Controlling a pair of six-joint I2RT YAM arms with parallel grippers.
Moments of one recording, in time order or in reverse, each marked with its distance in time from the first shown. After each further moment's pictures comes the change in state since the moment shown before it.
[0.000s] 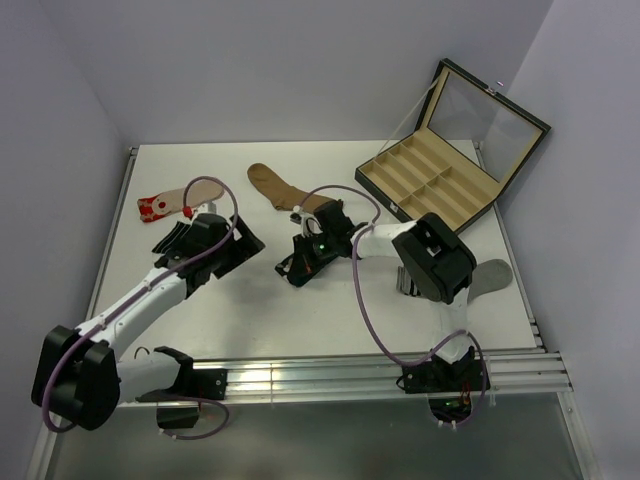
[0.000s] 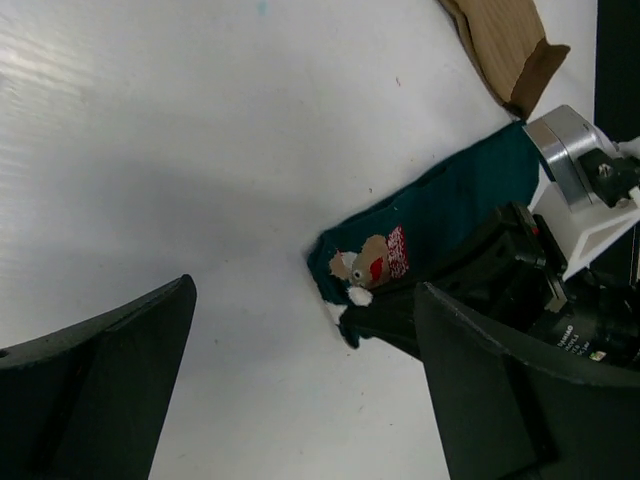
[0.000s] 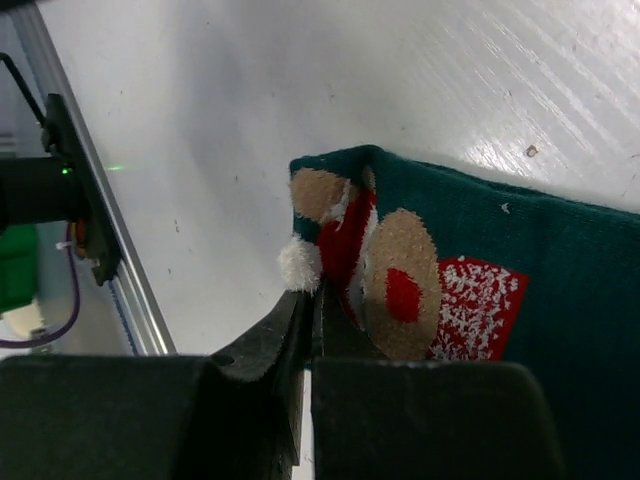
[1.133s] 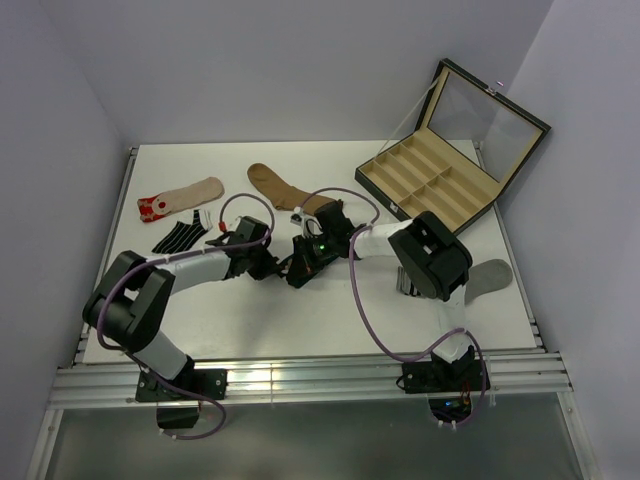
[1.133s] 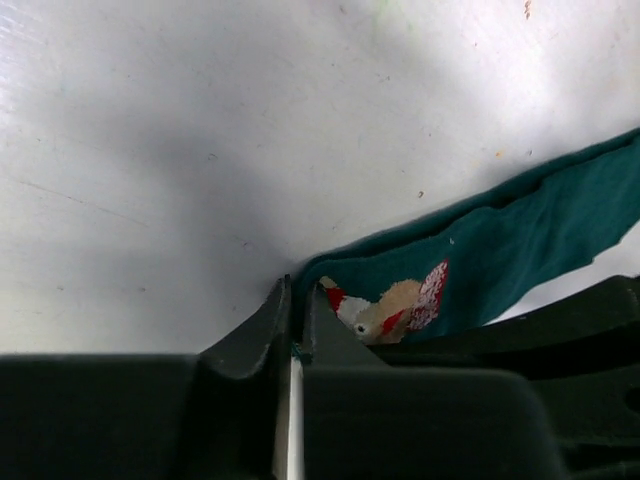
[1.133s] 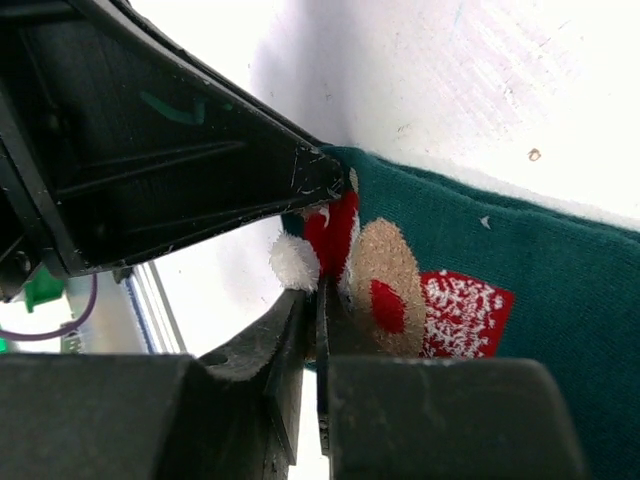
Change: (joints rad) left arm -0.147 0.463 0.085 0.118 0.016 -0.297; right arm -0.022 0.051 -0.002 0.054 -0.063 0.052
